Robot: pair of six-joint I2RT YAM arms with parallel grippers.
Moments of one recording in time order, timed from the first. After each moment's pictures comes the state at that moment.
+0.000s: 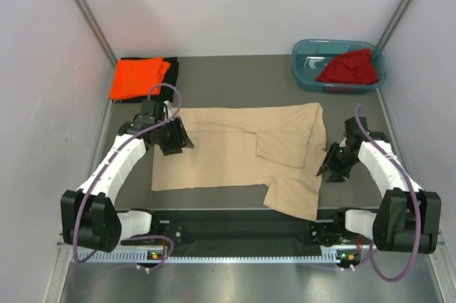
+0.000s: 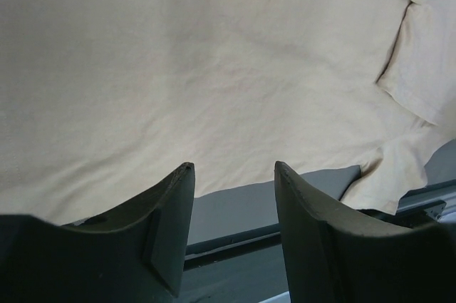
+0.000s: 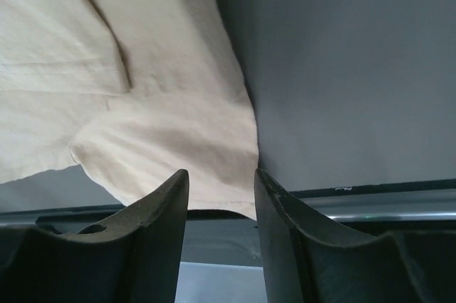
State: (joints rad) left arm -0.18 1.26 0.94 -0.70 0.26 -0.51; right arm -0.05 1.22 0.75 -0.94 -0.21 0.48
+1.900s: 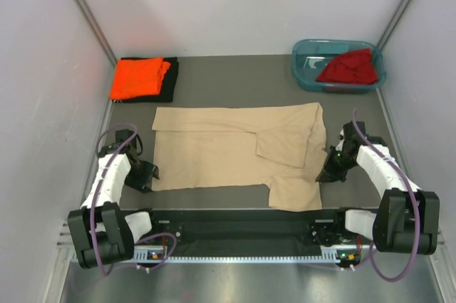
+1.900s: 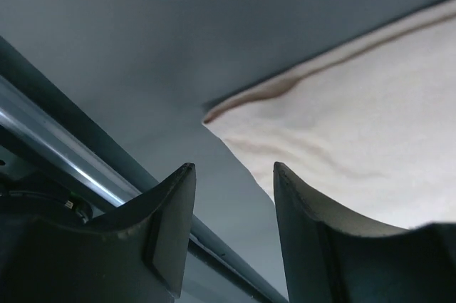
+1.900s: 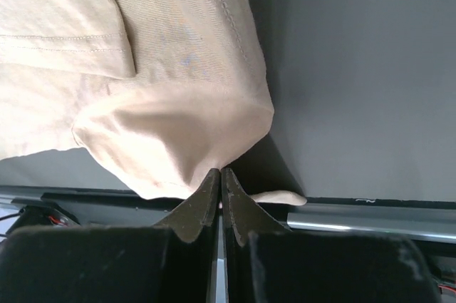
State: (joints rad) left arm 0.21 1.12 0.68 -0.98 -0.04 -0.97; right arm -0.06 1.19 0.66 -0.88 -0.30 0.45
